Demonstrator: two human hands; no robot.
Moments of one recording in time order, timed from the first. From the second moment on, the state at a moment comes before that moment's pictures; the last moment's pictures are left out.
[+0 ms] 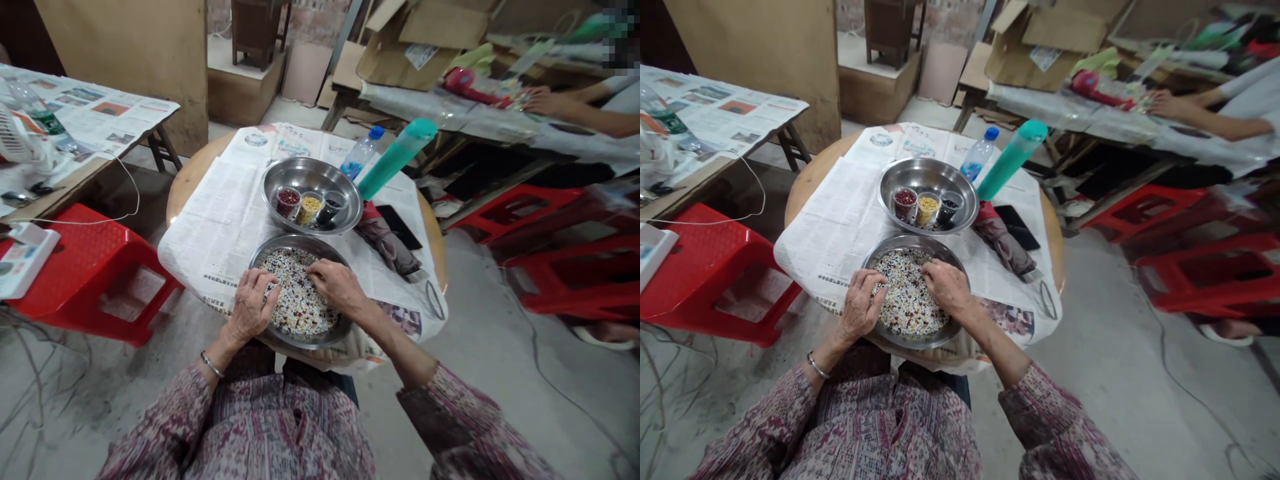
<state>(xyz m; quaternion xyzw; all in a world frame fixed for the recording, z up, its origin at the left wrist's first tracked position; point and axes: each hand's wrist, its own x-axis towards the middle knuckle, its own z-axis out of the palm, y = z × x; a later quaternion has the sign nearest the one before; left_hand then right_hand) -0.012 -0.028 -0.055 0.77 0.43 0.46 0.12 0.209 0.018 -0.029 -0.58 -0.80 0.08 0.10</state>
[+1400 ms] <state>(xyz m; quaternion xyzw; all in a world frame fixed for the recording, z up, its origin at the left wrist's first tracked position) -0.012 -0.026 -0.058 0.79 0.42 0.42 0.13 0.192 0.177 0.016 -0.67 -0.74 -0.02 0.11</state>
